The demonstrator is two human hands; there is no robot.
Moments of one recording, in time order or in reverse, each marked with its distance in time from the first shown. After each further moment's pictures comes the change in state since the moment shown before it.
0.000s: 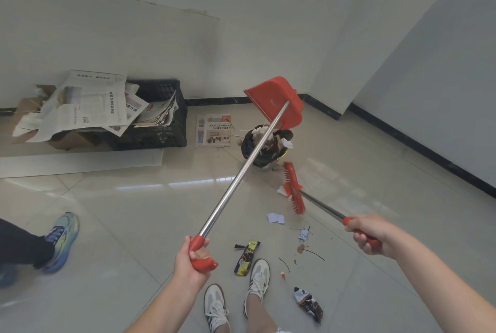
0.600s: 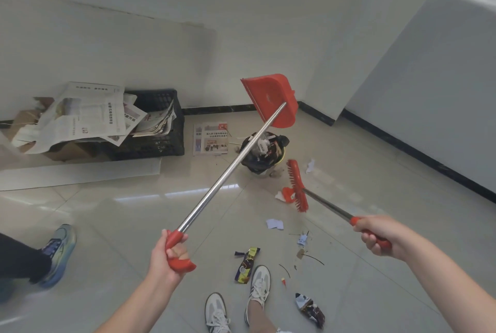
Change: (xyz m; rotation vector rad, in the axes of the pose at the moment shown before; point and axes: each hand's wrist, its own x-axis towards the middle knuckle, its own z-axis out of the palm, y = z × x) left_hand -0.027 0.055 0.002 0.193 -0.087 0.165; right_hand -0.035 0.004 -0.012 0.067 0.047 -0.044
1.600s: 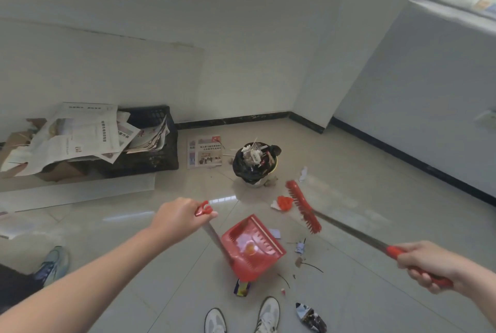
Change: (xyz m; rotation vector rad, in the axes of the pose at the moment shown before) left_hand -0.055 0.052 0.119 2.253 -0.113 0.959; right_hand -0.063 0.043 -0.081 -0.320 -0.062 -0.014
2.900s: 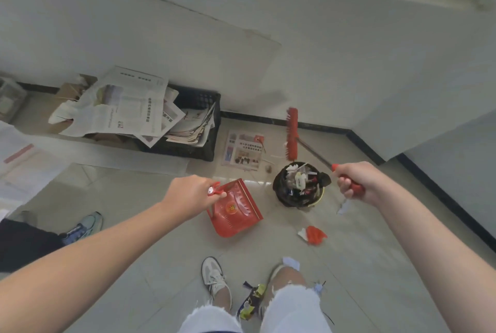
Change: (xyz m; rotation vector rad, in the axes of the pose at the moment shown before) left_hand 0.181 -0.142 -0.066 0.075 0.053 -0.154; right_hand 0.119 -0.467 0.103 0.221 -0.037 -0.230
